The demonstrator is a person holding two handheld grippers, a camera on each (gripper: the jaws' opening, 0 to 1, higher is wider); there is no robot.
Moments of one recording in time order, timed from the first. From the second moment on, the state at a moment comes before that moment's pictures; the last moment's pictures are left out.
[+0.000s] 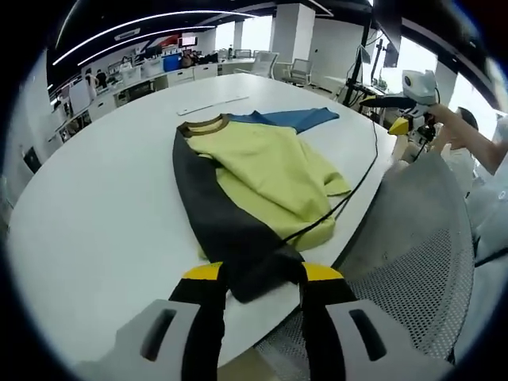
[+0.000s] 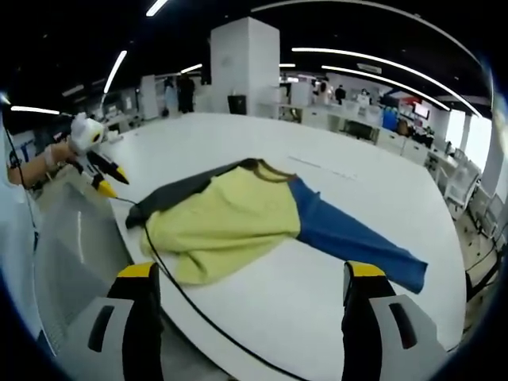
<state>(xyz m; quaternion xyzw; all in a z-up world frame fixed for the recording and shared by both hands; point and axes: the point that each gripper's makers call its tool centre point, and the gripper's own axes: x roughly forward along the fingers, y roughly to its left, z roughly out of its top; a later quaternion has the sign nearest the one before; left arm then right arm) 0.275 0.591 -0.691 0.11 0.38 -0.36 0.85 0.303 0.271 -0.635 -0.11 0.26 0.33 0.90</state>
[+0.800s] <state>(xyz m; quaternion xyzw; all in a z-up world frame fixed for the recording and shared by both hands) 0.313 0.563 -0.721 0.12 0.41 -0.38 0.82 0.307 0.271 -0.642 -0.11 0.27 0.33 0.90</state>
